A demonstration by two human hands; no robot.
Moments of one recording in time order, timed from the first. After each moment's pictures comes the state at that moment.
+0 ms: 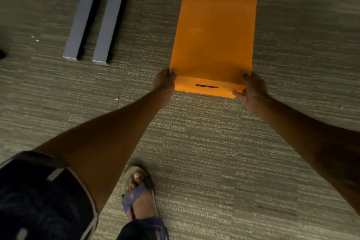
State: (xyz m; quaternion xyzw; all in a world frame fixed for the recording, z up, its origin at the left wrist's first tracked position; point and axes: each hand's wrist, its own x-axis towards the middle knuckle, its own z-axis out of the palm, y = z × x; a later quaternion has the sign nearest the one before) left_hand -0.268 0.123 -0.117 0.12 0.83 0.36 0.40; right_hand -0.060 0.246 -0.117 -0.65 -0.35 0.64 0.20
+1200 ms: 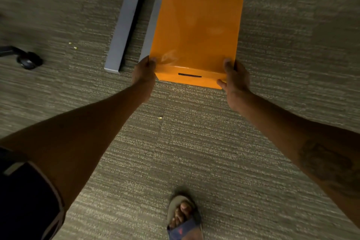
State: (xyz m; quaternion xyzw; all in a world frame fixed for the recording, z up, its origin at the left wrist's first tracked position) left_hand -0.522 0.074 -0.141 0.12 0.86 0.41 0.28; right_hand -0.320 0.199 -0.124 -0.58 -0.40 0.67 0.24
